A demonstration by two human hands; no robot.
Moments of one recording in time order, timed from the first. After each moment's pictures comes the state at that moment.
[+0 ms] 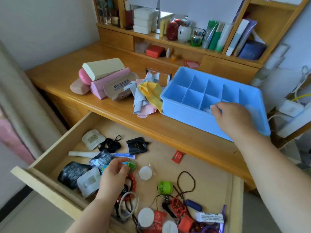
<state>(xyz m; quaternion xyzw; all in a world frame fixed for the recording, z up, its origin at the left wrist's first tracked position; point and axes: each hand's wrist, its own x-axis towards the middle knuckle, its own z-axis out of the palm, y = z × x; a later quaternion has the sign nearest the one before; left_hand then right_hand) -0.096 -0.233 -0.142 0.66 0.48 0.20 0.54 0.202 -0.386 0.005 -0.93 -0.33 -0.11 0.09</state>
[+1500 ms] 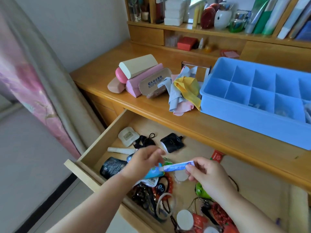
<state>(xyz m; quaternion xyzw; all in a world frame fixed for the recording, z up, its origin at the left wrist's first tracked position) -0.100 -0.174 -0.107 0.78 0.29 0.07 0.55 0.030 -0.355 -0.097 -0.77 -0.32 0.30 0.47</state>
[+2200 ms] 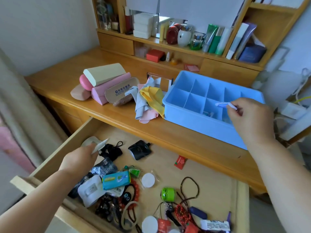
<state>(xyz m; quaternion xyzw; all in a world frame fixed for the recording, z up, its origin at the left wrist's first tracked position) -0.119 -0.100 -0.113 0.90 0.42 0.00 0.10 0.195 -0.404 0.027 -0.88 -0.32 -0.25 0.26</state>
